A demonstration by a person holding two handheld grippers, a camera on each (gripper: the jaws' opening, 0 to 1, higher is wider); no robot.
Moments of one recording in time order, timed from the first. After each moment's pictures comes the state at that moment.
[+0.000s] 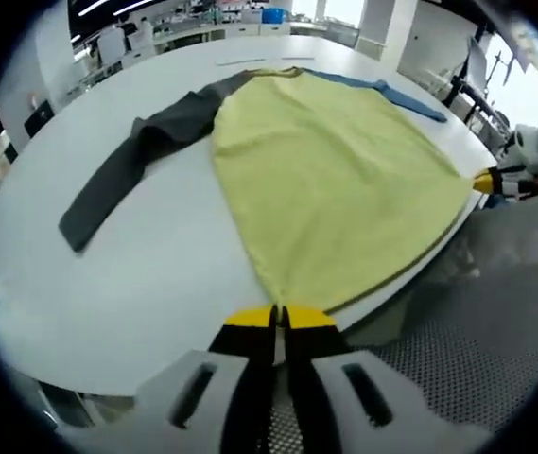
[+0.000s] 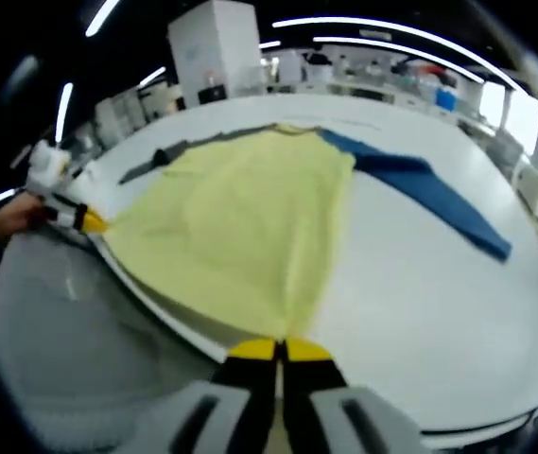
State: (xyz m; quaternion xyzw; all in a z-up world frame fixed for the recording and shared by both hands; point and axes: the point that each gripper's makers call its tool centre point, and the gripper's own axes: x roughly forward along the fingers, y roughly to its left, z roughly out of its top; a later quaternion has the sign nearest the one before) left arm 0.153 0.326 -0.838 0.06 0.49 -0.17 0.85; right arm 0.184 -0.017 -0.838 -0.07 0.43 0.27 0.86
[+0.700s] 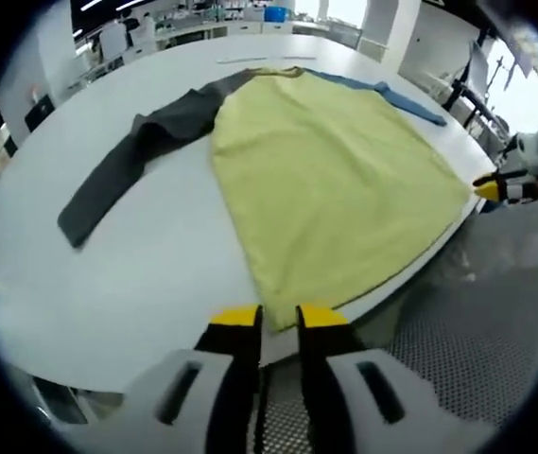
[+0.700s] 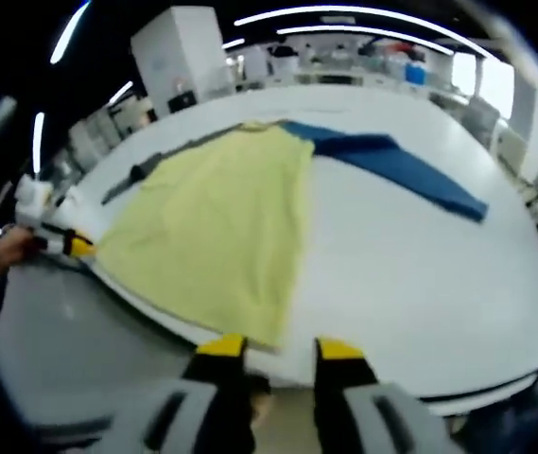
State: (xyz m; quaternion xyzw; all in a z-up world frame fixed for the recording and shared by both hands) left arm 0.155 0.322 -0.831 0.03 0.48 -0.18 0.86; right arm 0.183 -0.049 -0.828 -0.01 0.45 0.21 0.87
